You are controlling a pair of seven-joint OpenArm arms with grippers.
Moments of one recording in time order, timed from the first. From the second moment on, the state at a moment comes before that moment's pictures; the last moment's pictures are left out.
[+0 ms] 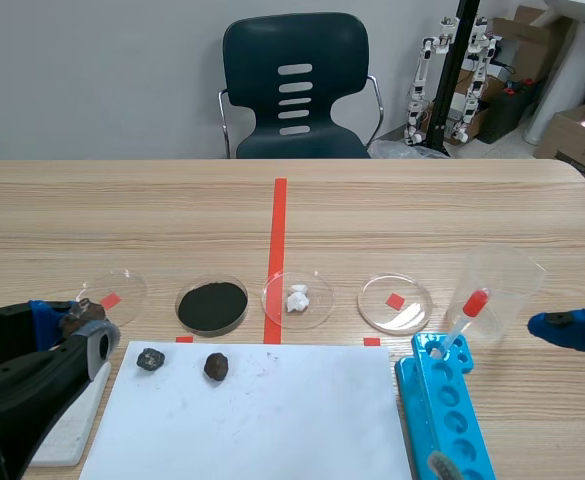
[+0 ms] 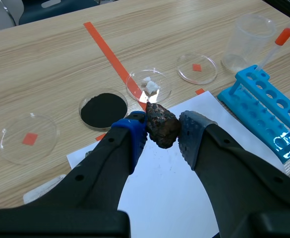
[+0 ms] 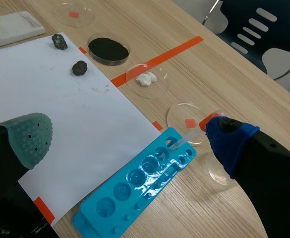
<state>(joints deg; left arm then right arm) 59.3 -21.2 -8.3 128.5 -13.6 -24.0 -5.0 -66.1 33.4 7.4 119.3 -7.9 13.4 29.2</state>
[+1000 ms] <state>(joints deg) 59.3 -21.2 -8.3 128.5 -13.6 -24.0 -4.6 -66.1 33.4 7.4 119.3 -7.9 13.4 29.2</state>
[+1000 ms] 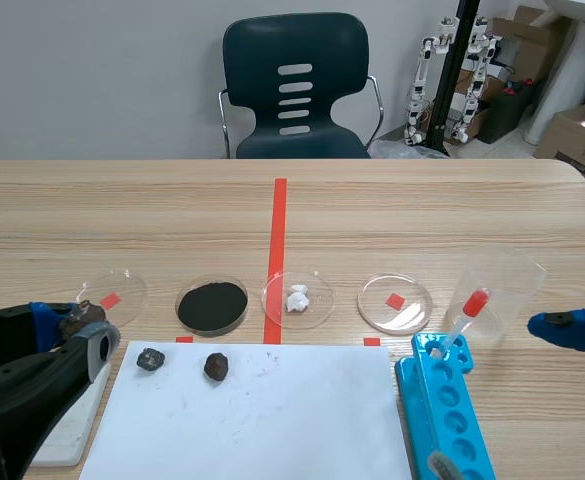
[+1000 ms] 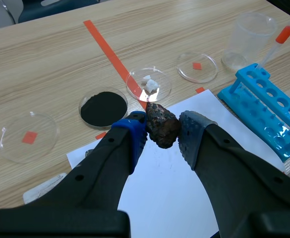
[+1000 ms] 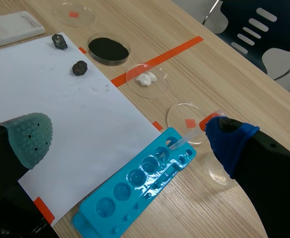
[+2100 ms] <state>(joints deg) 35.0 -21.1 -7.3 120.6 -37.1 -8.2 48.5 -66.1 33.4 7.4 119.3 -7.9 13.3 29.2</state>
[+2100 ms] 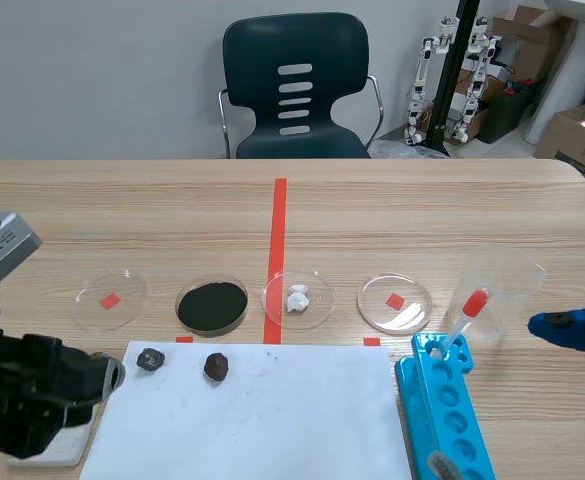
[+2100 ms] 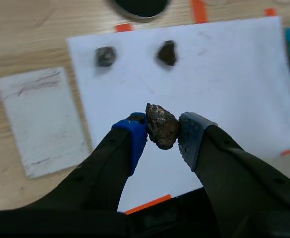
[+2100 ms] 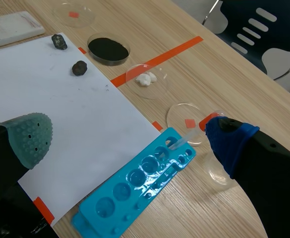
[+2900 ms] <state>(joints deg) 11.0 -32.0 12.9 101.8 -35.6 19.7 66.6 -66.1 33.4 7.4 119.3 -7.9 13.3 29.2</state>
